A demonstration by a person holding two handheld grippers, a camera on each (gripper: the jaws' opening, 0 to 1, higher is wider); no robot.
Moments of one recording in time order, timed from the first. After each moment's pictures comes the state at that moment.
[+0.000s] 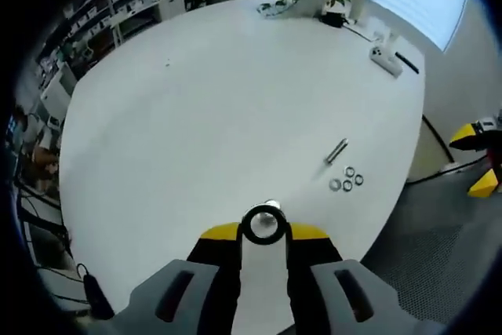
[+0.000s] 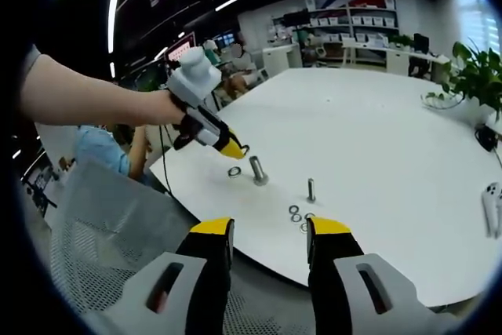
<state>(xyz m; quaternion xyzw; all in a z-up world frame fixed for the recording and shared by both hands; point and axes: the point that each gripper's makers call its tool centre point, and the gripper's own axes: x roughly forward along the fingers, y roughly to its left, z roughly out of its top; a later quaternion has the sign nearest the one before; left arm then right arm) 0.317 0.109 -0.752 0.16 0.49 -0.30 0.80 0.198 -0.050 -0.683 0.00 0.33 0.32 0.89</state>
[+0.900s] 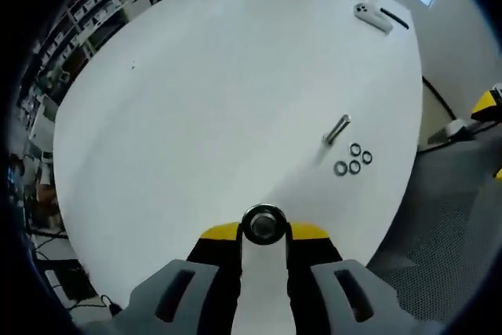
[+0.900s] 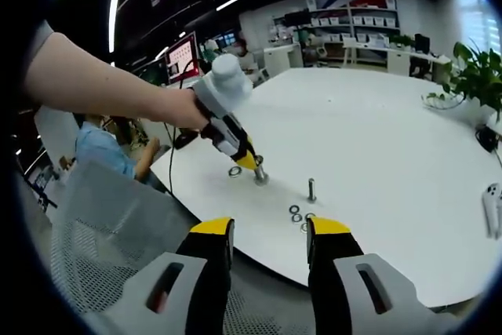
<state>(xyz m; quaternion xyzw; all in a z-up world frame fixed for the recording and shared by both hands) 0.324 0.094 -0.789 0.25 0.53 -0.33 0.74 0.198 -0.050 -0.684 0.00 0.33 0.32 0.89</state>
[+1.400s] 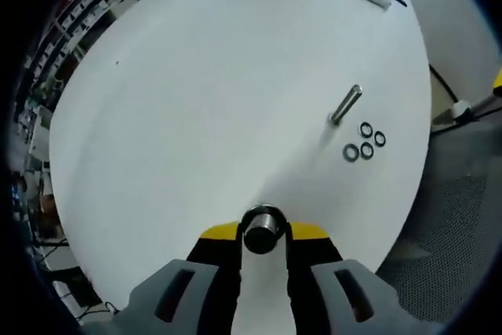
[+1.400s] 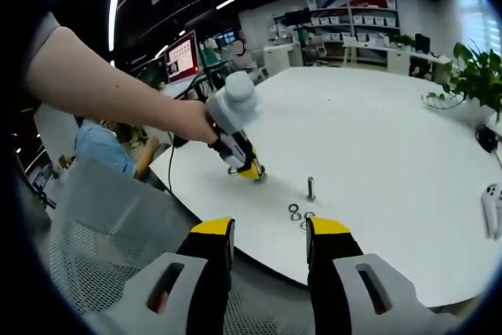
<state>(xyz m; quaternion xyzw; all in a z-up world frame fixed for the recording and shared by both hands) 0.319 0.098 -0.820 0.29 0.55 -0.33 0.71 0.197 -0.050 -0.685 0.00 0.33 0.32 0.89</state>
